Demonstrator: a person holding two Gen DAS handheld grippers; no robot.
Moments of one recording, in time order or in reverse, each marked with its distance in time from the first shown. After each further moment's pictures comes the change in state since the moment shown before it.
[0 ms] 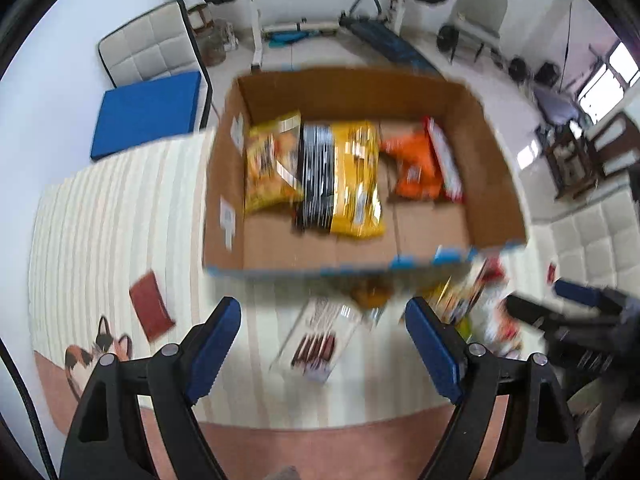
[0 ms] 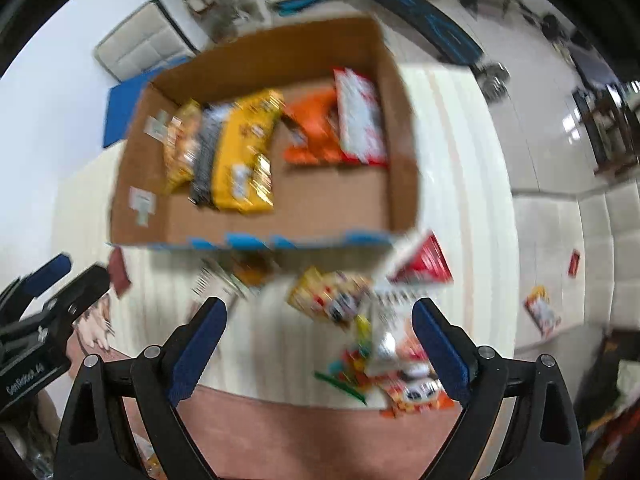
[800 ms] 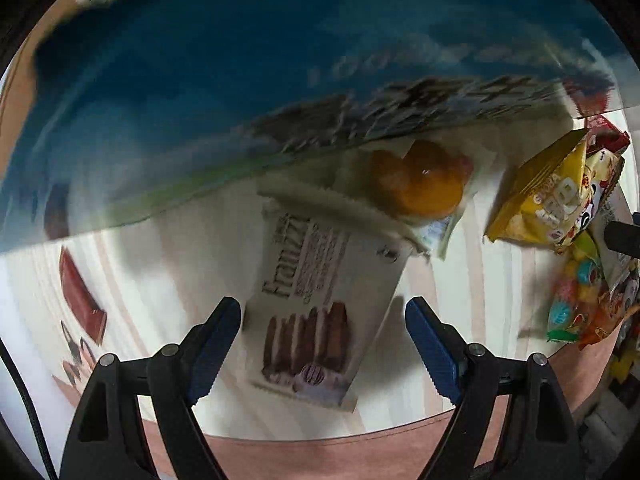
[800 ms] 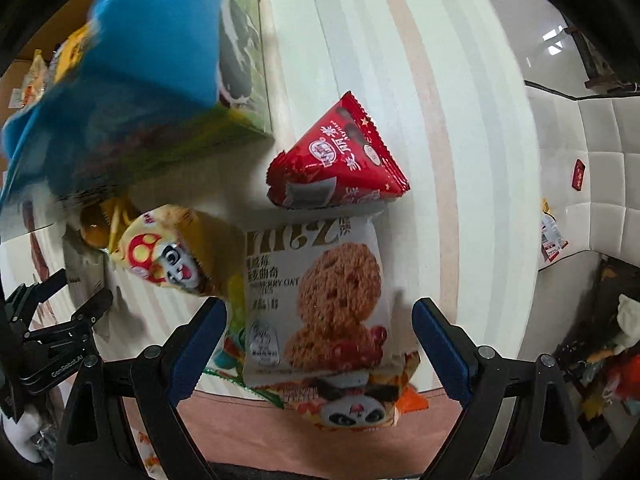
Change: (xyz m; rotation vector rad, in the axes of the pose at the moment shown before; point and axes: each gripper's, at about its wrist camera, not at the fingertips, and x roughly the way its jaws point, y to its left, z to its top) left arm 0.172 -0.034 -0.030 0.204 0.385 0.061; right arm 0.134 -0.094 -0.003 0.125 0.322 -0.057
